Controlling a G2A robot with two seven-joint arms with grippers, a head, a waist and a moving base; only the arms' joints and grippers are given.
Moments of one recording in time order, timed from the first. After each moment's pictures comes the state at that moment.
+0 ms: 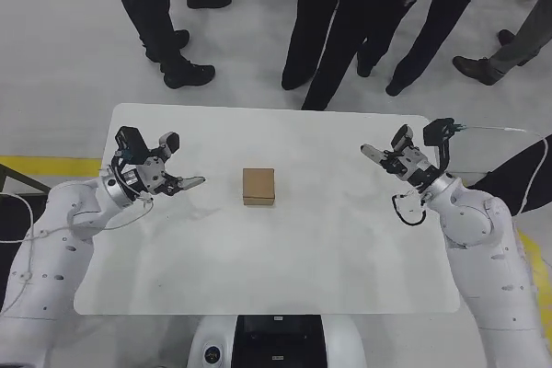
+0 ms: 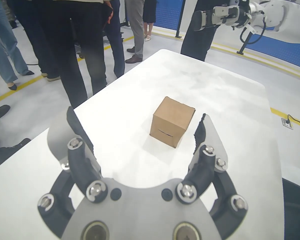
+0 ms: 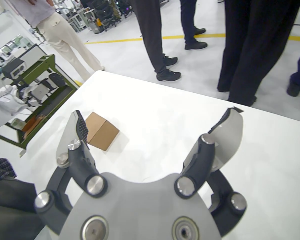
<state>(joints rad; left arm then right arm) 1.32 -0.86 -1.52 -1.49 1.00 -0.94 0.06 -1.21 -1.16 1.44 -1.54 -0.69 -0.54 0.32</state>
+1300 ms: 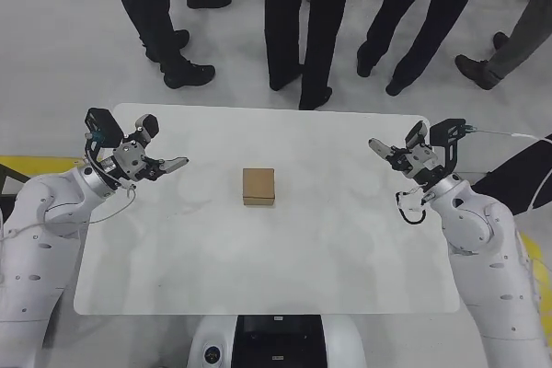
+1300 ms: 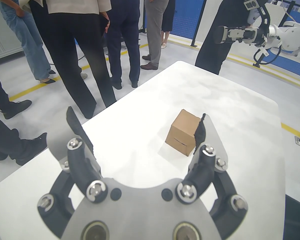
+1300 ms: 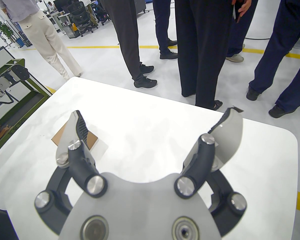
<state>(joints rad) 1.33 -0.85 -1.61 -1.55 0.87 -0.89 -0.06 -1.24 -1.16 1.45 -1.60 -0.79 -0.45 0.25</state>
